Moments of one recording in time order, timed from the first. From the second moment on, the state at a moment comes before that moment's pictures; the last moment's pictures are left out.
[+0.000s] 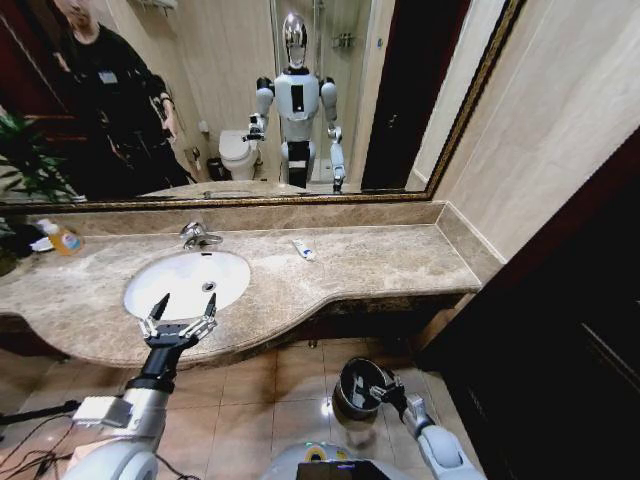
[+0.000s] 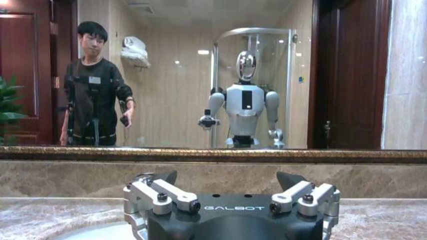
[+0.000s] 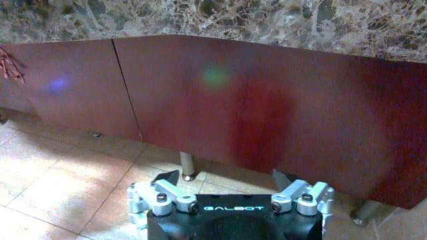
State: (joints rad) left arm 1.84 -1.36 -0.82 -2.47 -0.37 0.04 0.05; right arm -1.44 1.31 0.50 1.35 0.06 0.10 -0.28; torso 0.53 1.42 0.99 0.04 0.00
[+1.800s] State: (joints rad) left arm 1.84 -1.36 -0.82 -2.47 -0.37 0.04 0.05; right arm -1.51 1.18 0.56 2.19 0.32 -0.20 -0.29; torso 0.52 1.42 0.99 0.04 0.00
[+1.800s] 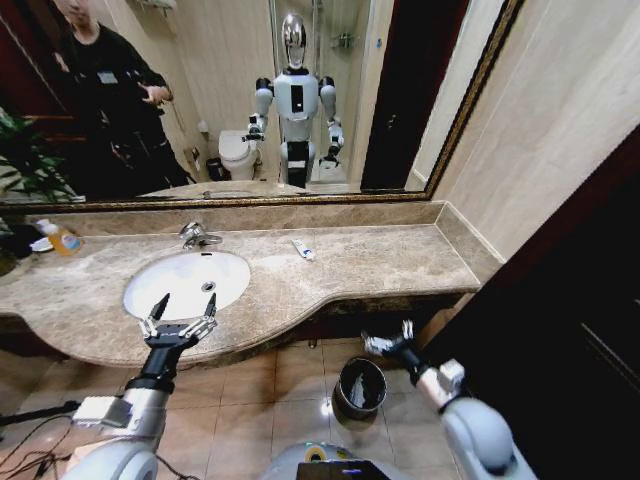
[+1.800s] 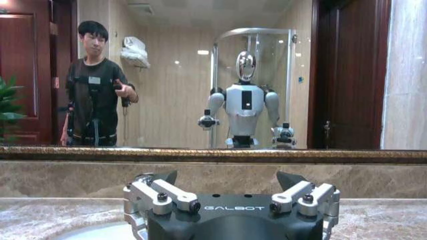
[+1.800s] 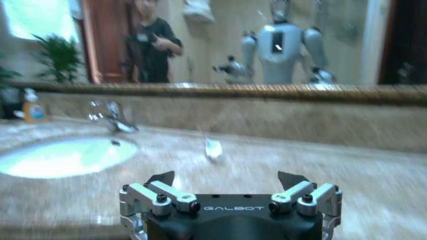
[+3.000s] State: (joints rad) left arm 1.84 -1.36 -0.82 -2.47 -0.37 0.04 0.05; right arm -0.53 1.13 -0.02 1.39 0.53 -0.26 -0.36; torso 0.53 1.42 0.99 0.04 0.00
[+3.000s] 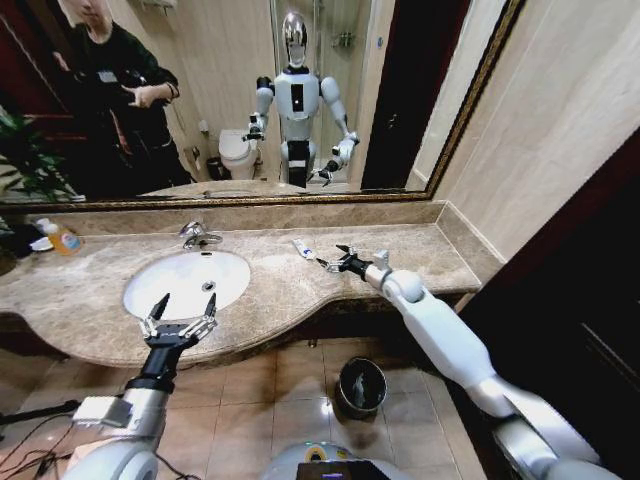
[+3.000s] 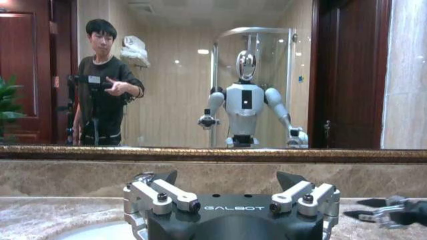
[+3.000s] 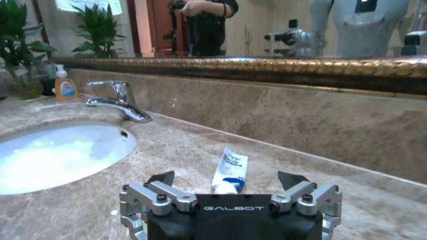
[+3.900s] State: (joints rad) left arm 1.84 -1.36 -0.82 -2.47 -0.37 0.04 0.05; right arm -0.43 1.29 -0.06 1.11 0.45 -0.23 -0.31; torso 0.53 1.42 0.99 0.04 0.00
